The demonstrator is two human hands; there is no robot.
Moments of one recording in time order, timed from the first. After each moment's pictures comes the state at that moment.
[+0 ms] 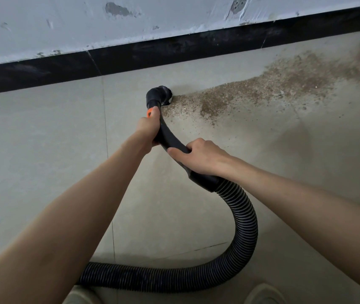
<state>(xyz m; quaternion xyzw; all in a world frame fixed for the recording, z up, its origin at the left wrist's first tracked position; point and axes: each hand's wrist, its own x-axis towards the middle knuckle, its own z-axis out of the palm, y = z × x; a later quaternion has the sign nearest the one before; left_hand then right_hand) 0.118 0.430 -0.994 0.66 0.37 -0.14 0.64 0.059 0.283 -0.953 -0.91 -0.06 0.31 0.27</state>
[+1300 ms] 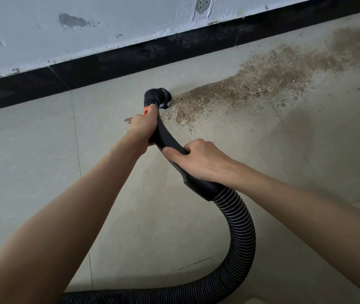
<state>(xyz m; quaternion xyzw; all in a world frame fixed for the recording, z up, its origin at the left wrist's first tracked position) 0.150 0.370 -0.979 0.73 0.32 -0.14 0.58 0.070 0.230 -0.943 -0.90 -0.01 0.27 0.35</state>
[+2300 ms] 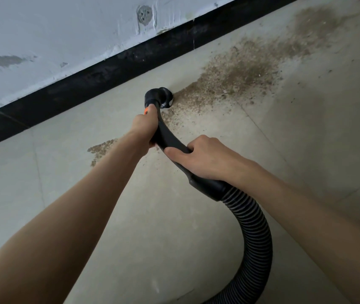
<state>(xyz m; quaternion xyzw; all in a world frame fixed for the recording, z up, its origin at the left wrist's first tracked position) 0.203 0.266 -0.987 0.77 0.27 -0.19 0.54 0.106 0.135 -0.951 -0.89 0.04 0.26 0.37</state>
